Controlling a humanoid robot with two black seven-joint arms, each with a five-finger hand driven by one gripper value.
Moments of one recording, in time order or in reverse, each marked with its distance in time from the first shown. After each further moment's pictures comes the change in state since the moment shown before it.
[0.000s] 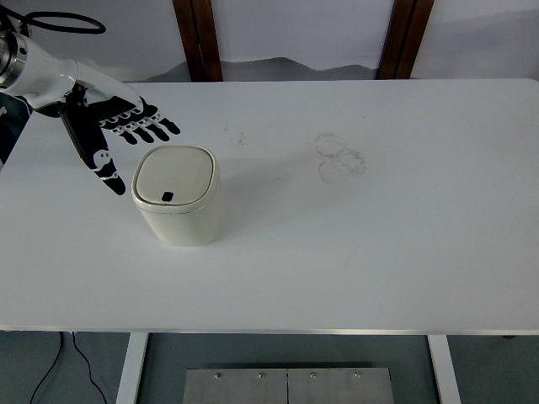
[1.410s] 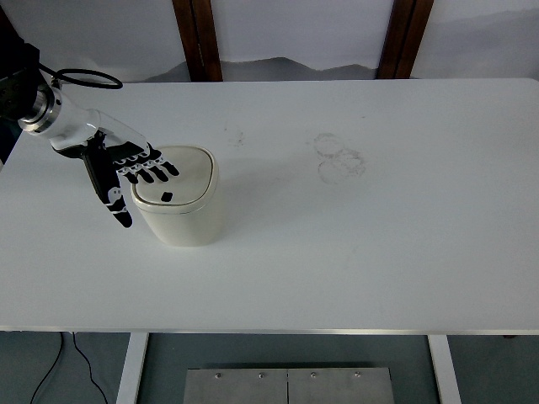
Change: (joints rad) left arm 0.195 -0.084 0.000 0.076 0.008 0.032 0.000; right arm -0.005 0.000 0.002 0.000 0.000 0.000 0.000
